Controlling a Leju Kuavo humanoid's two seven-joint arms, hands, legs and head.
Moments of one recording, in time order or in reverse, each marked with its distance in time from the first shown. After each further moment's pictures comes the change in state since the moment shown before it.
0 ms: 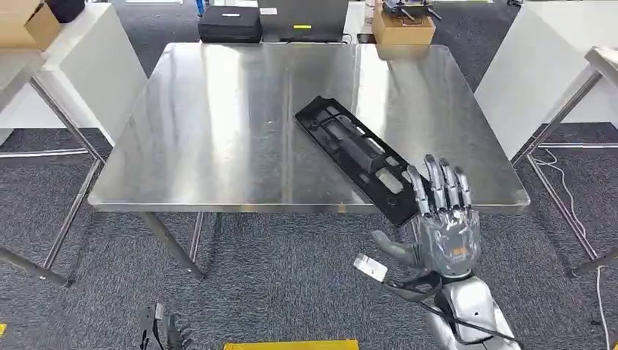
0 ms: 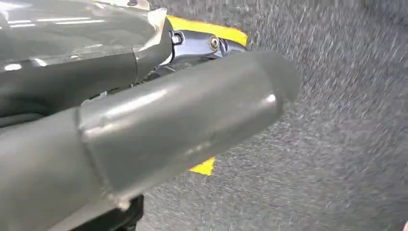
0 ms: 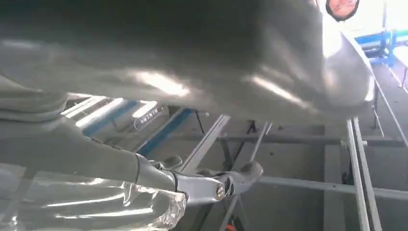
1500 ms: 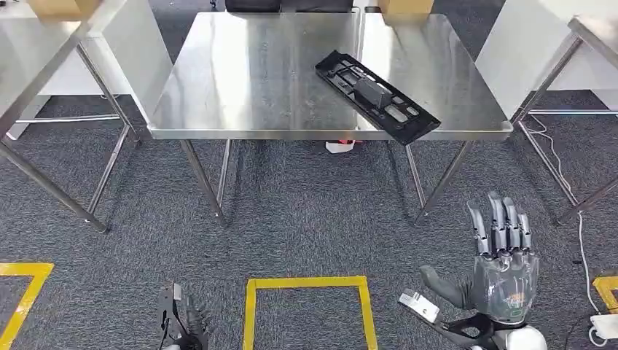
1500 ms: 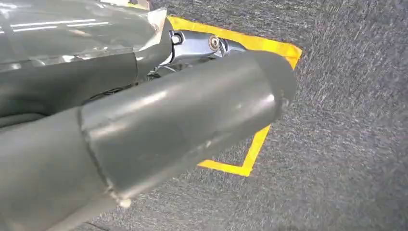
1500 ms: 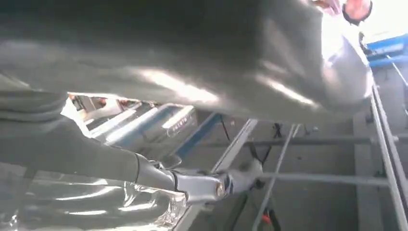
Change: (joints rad) left arm -0.056 -0.067 -0.066 -0.012 0.085 0.048 -0.019; right arm 0.206 0.082 -0.273 -0.136 -0.249 0.000 -0.336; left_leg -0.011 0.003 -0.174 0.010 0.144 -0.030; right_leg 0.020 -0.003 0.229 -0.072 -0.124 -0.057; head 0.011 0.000
